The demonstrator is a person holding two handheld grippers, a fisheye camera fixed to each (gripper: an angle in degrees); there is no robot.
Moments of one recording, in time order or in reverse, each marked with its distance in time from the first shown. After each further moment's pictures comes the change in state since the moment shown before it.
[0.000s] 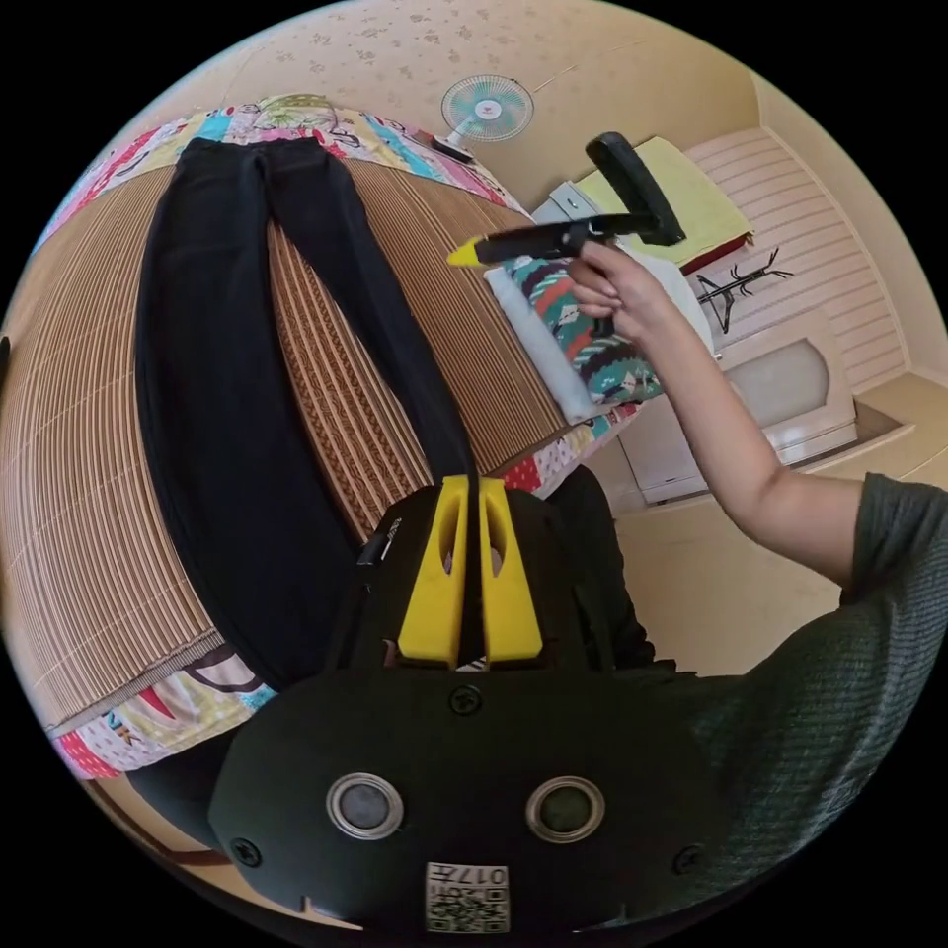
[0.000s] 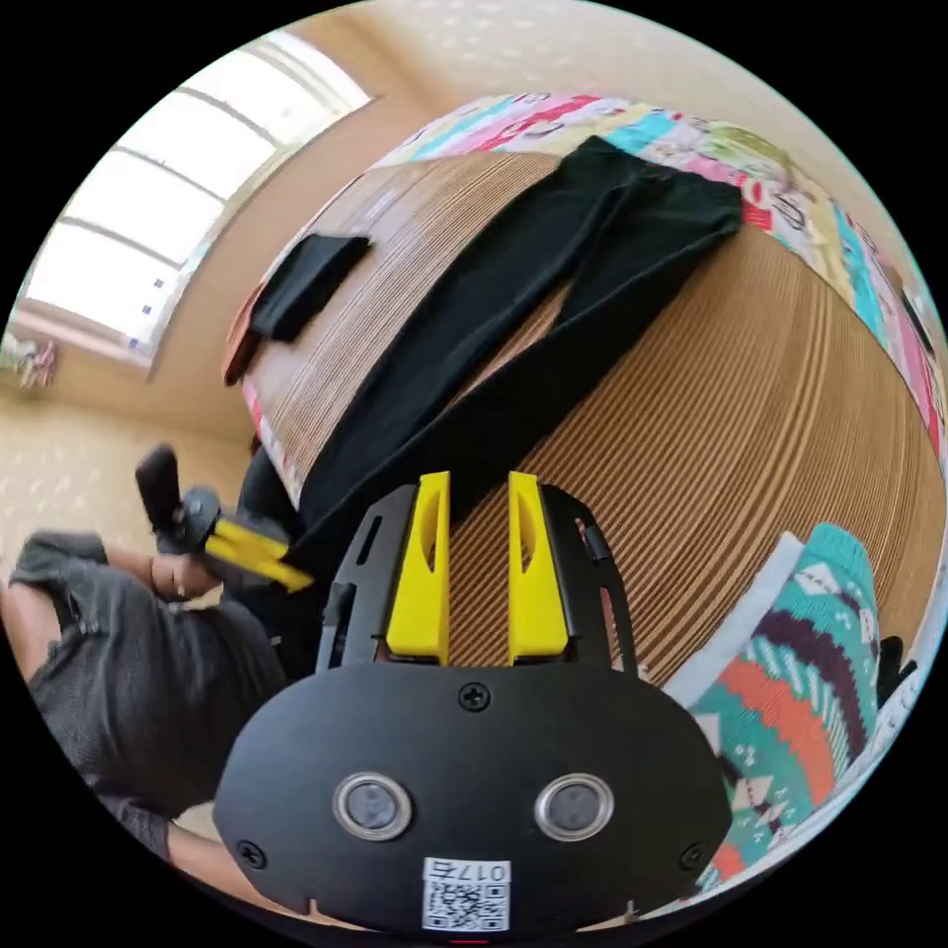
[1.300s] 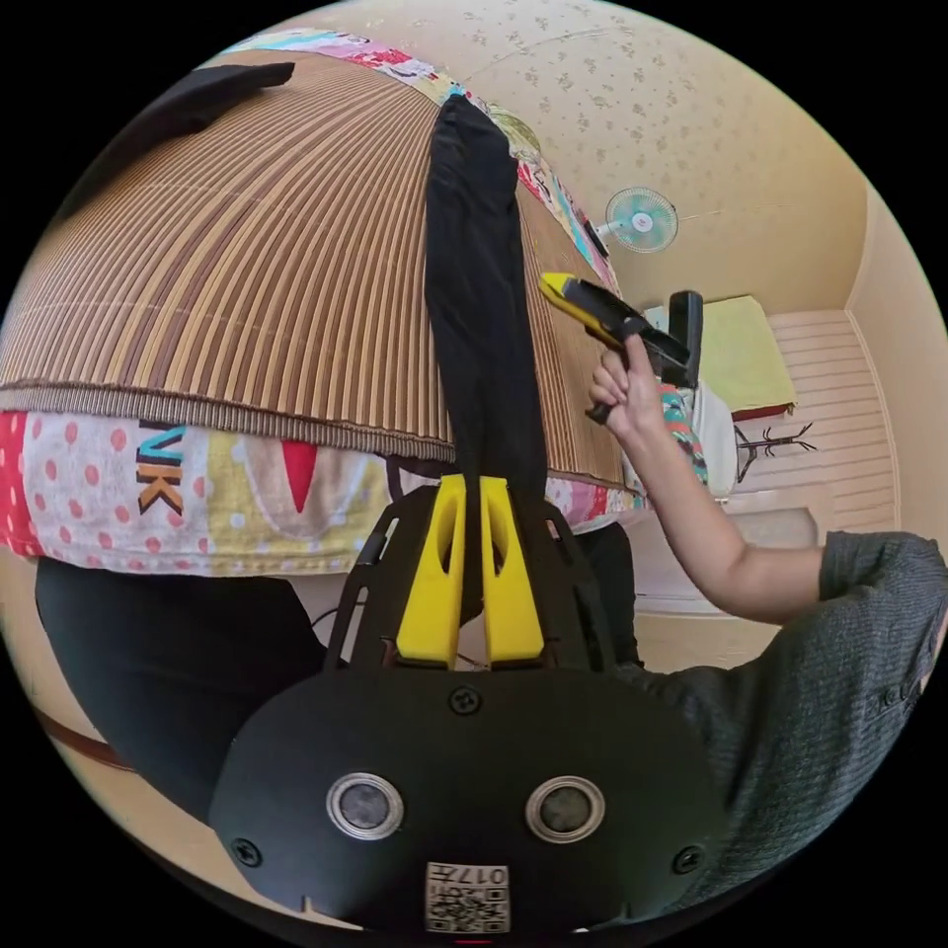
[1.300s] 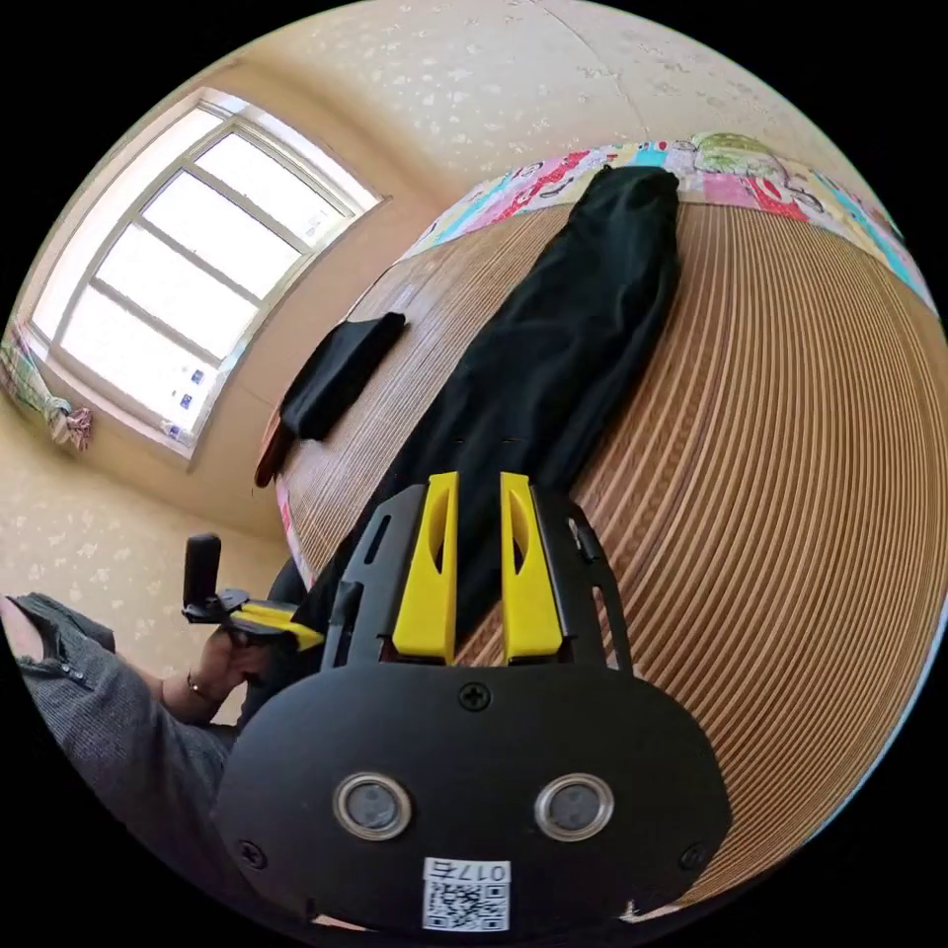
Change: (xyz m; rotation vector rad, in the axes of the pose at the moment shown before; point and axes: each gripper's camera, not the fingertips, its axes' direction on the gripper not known) left arm -0.184 0.102 -0.155 0.175 0.039 -0.420; right arm -0.072 0.080 0.140 0.161 -0.224 -0.007
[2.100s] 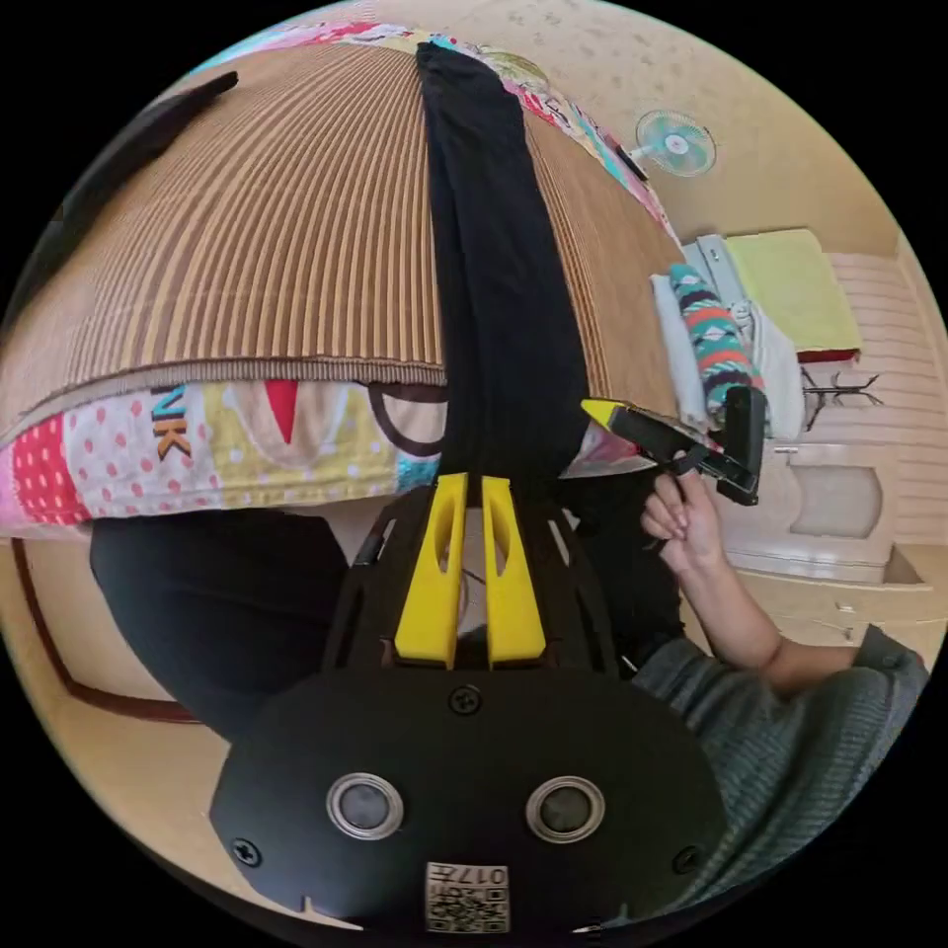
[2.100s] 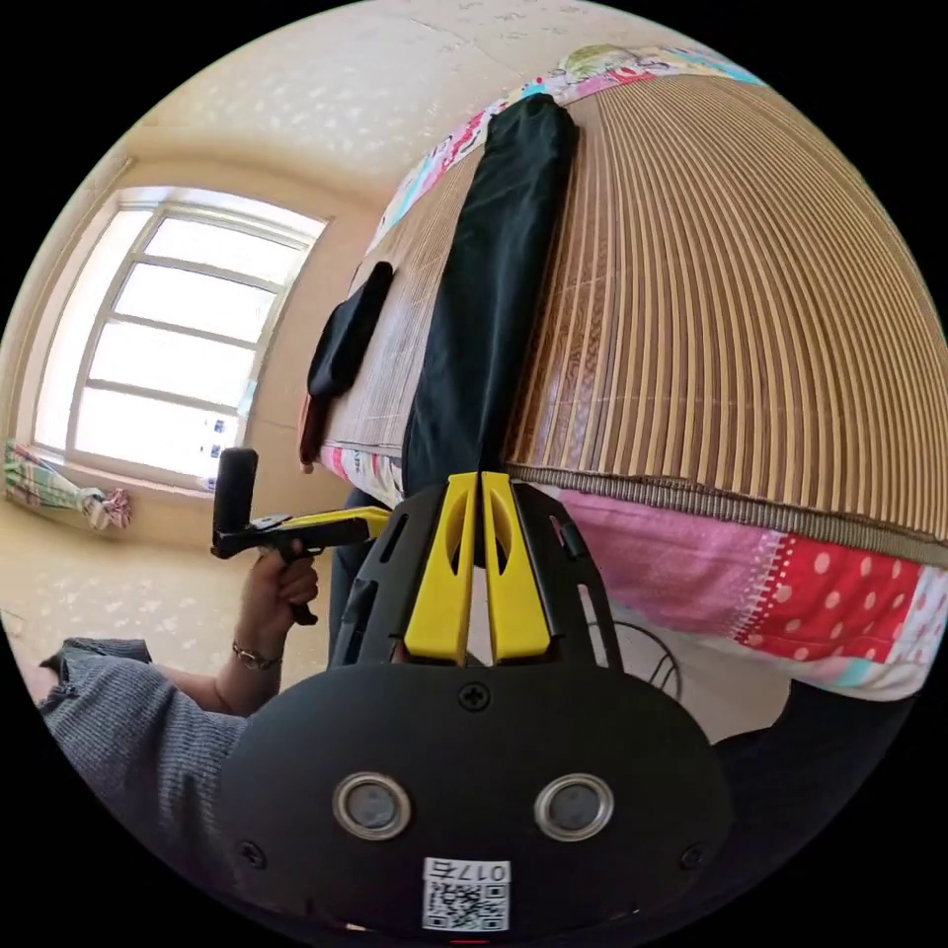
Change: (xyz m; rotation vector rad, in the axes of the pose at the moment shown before) left arm 0.078 0.049 0.079 -0.154 -0.301 0.063; right arm 0.022 0.119 -0.045 0.032 -0.167 0.311
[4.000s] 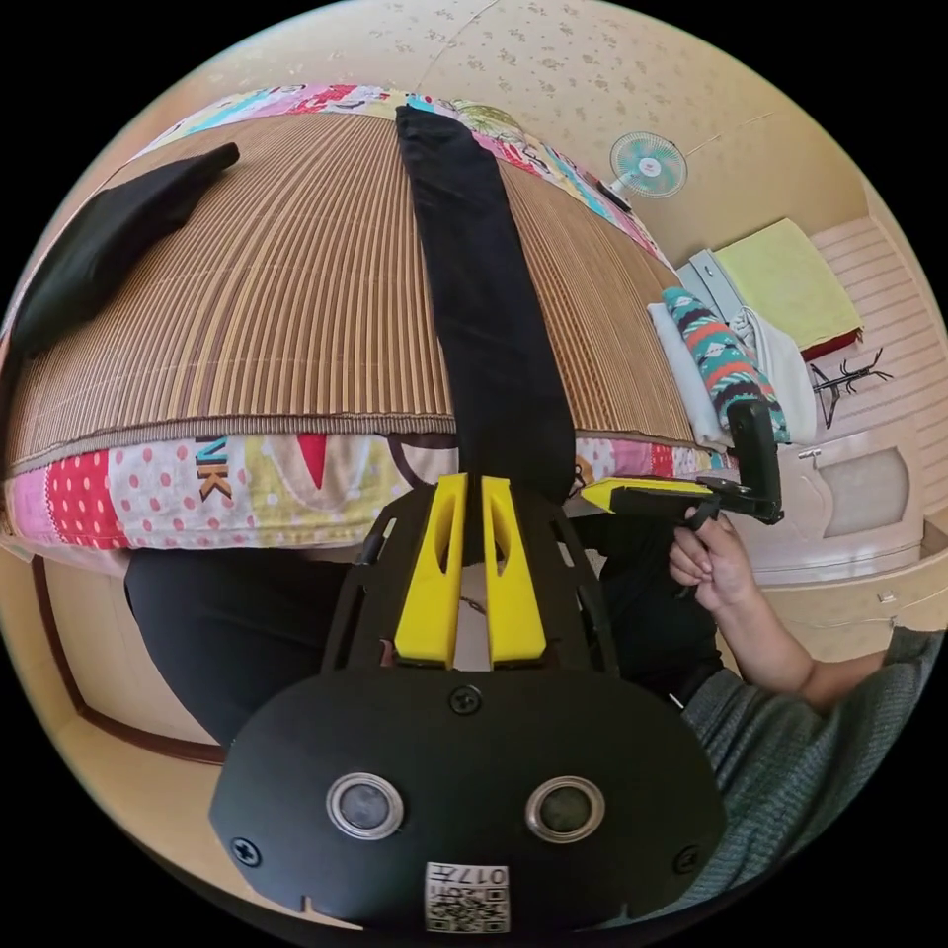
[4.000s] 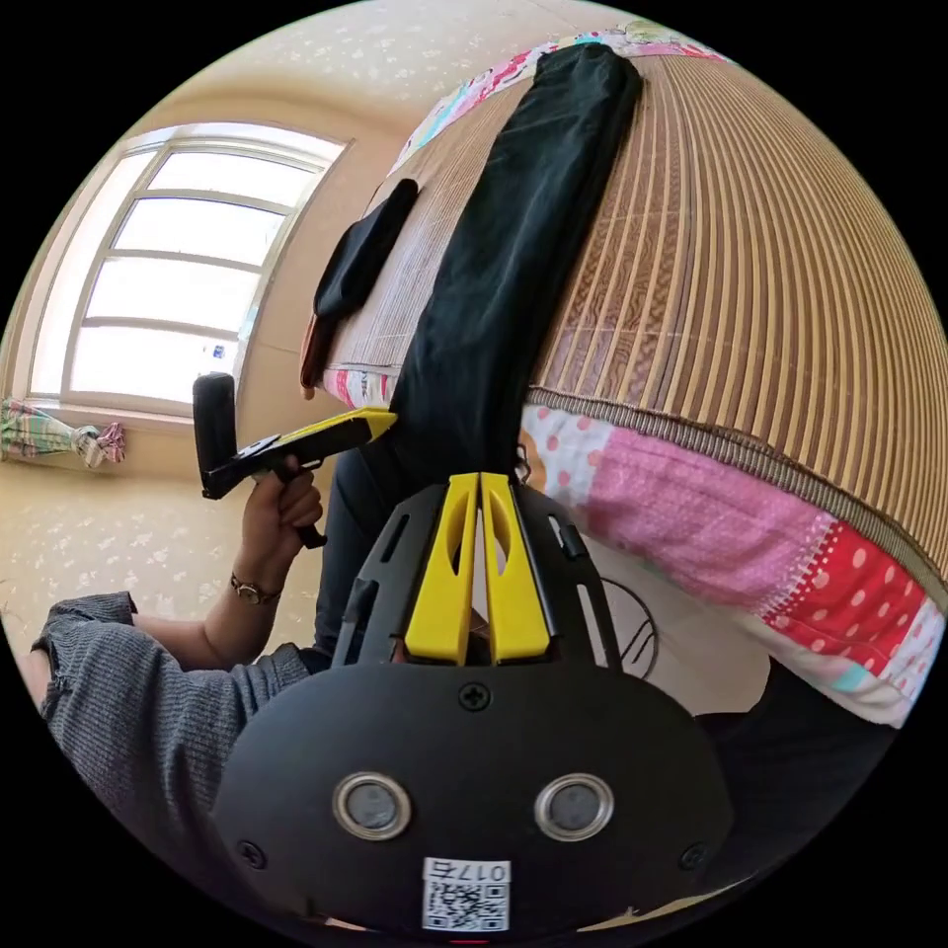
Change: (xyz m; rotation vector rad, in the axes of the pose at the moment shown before) left arm 0.019 -0.012 0.076 0.178 -0.017 0.038; right arm -0.057 -0.019 0.068 -0.149 0.103 -0.168
